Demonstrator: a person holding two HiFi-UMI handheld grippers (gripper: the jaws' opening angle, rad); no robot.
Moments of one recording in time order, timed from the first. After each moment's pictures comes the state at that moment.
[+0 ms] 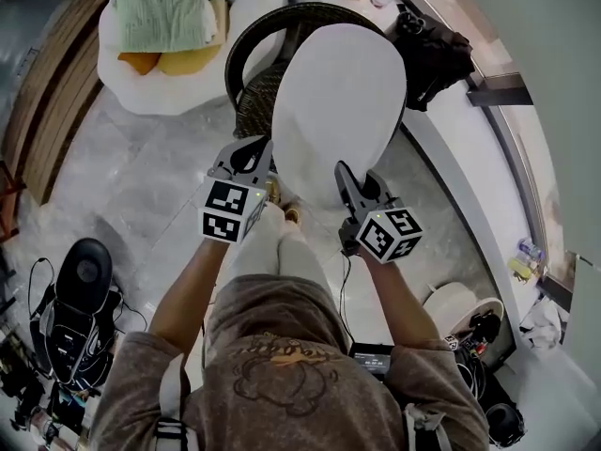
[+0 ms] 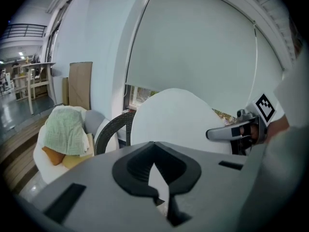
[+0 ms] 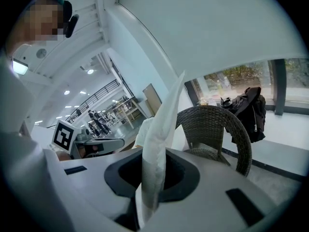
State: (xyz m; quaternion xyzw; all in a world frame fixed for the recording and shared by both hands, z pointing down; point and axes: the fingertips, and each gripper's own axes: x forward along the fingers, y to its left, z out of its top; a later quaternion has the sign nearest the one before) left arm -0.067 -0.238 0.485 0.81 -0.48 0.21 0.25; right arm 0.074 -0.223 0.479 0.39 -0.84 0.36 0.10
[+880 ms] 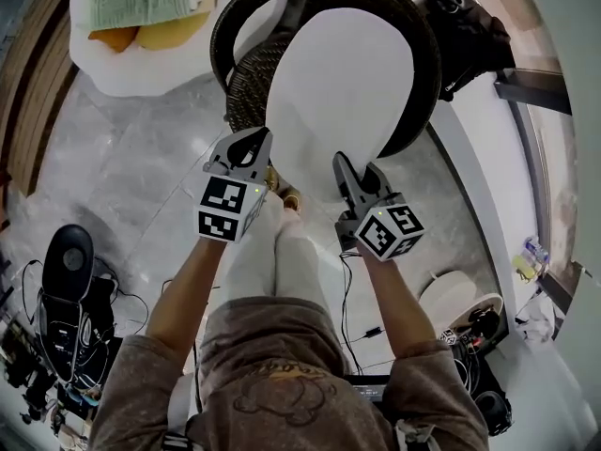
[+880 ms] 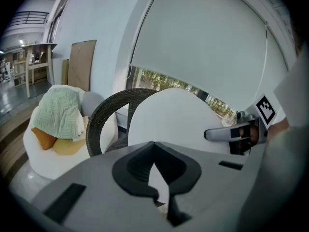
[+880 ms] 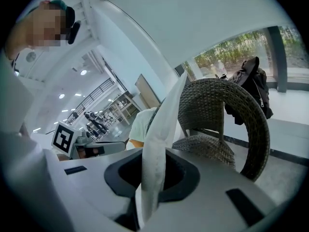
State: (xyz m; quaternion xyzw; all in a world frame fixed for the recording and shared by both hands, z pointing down) left arm -0.072 -0.266 0.611 0.80 -0.47 0.23 0.30; right arm 0.061 -0.254 0.601 0.39 -0.82 0.40 0.11
